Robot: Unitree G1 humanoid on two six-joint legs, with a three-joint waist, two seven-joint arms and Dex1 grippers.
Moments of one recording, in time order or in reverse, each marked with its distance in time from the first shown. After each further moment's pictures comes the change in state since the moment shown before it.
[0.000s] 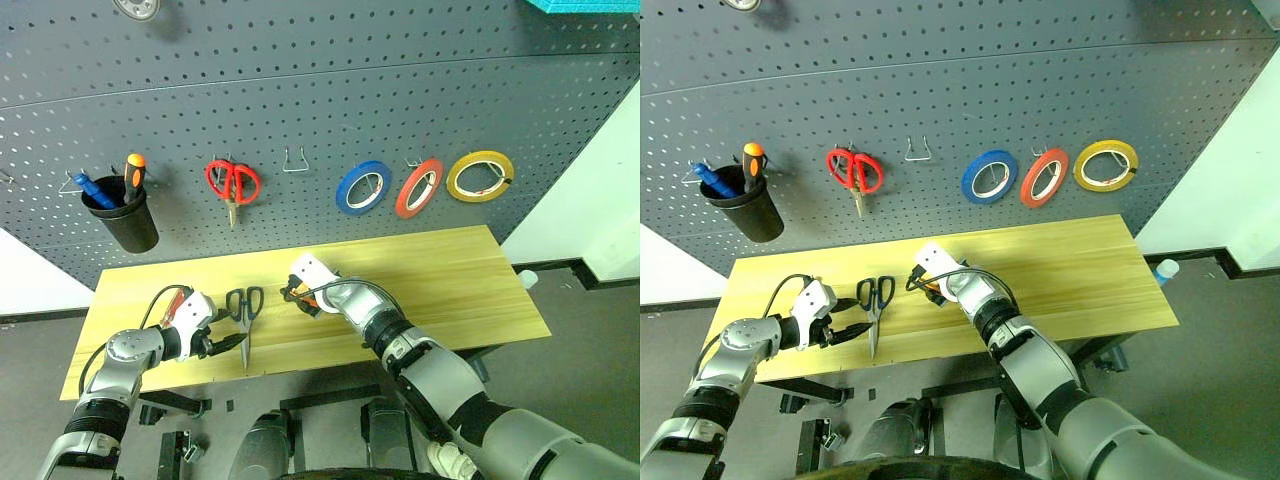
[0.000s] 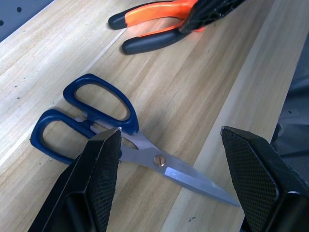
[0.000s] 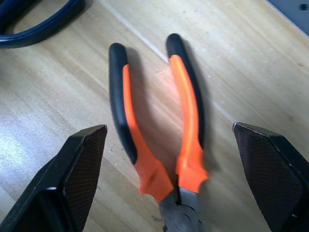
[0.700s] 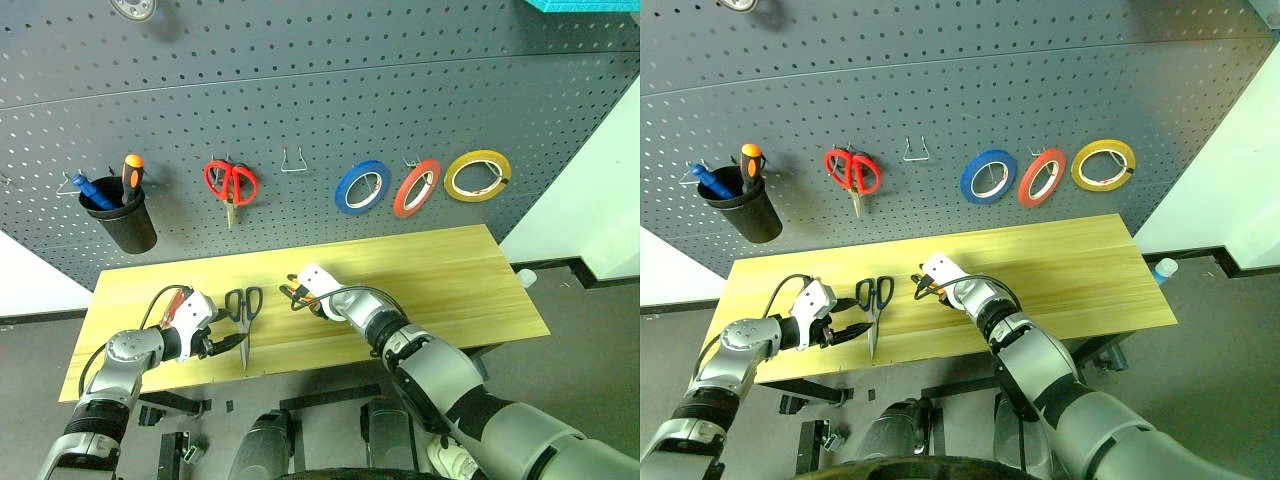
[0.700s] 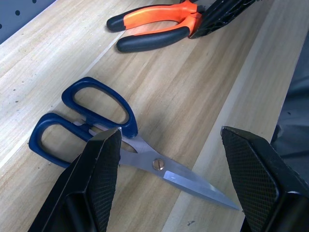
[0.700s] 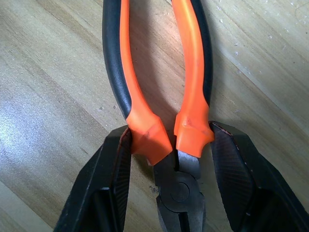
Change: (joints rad) left arm 0.005 0.000 0.000 -0.009 -0.005 0.001 0.003; right arm -0.030 0.004 -0.022 0.161 -0.016 -0.074 -0.013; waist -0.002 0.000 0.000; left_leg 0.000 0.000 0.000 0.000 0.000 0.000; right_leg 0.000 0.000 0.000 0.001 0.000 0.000
